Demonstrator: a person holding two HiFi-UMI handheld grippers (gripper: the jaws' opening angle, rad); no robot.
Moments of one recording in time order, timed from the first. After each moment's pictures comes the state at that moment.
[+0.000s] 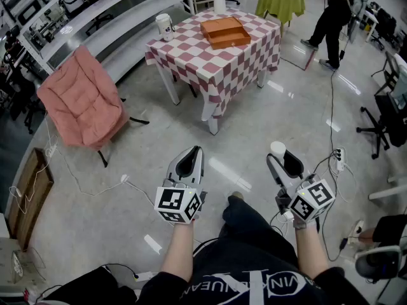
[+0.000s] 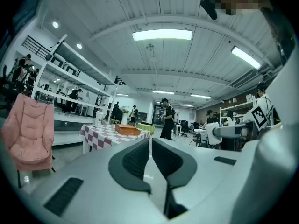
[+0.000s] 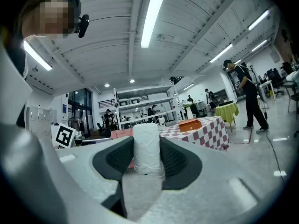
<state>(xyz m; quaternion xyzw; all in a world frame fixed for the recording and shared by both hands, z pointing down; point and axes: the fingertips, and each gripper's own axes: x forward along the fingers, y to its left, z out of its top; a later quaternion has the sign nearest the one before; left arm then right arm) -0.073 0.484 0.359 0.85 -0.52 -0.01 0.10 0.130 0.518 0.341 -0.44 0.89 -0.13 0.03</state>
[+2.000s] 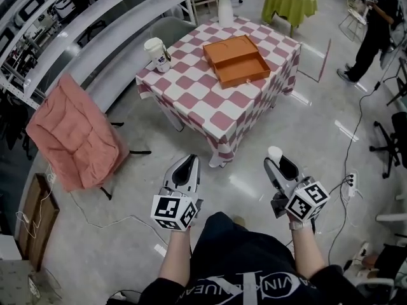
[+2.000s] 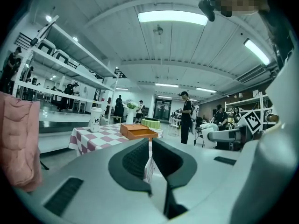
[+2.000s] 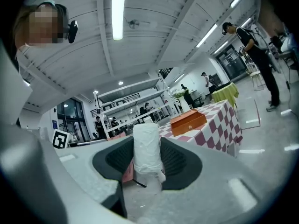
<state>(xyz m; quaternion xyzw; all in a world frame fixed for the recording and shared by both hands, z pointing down) -0.104 0.148 0.379 0.85 -0.51 0.03 0.11 0.109 0.171 0.389 -0.45 0.86 -0.22 0.07</state>
